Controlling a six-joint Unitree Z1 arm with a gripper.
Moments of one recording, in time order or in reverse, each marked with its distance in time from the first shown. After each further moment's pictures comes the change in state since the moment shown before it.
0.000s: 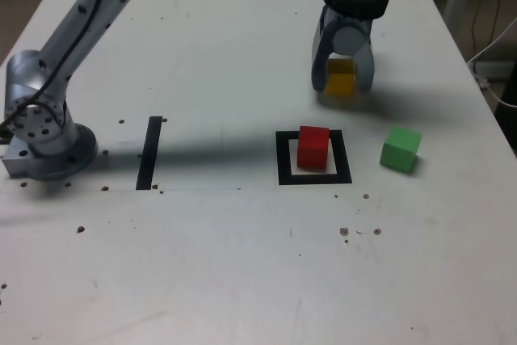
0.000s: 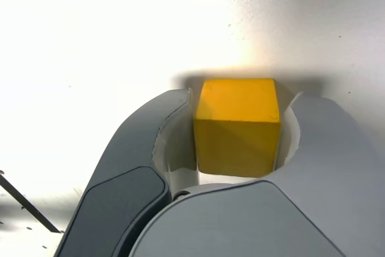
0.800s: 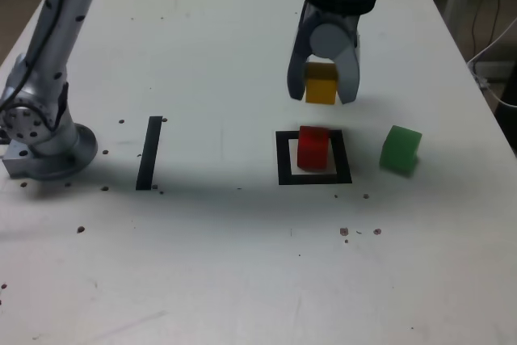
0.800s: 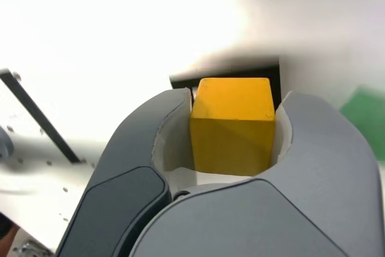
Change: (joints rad) arm -0.243 -0.261 0.220 0.022 -0.052 -0.158
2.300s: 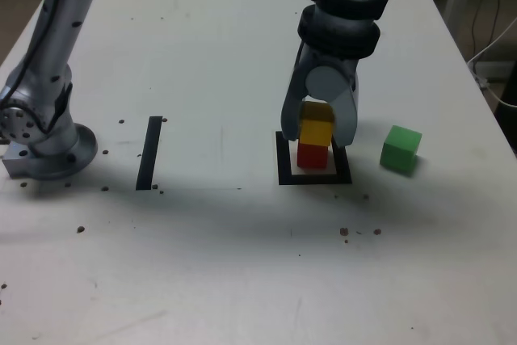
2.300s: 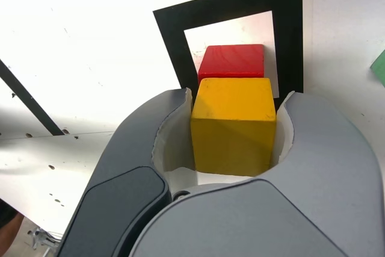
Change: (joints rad) arm -0.100 0.021 0.075 -0.050 -0.048 -0.086
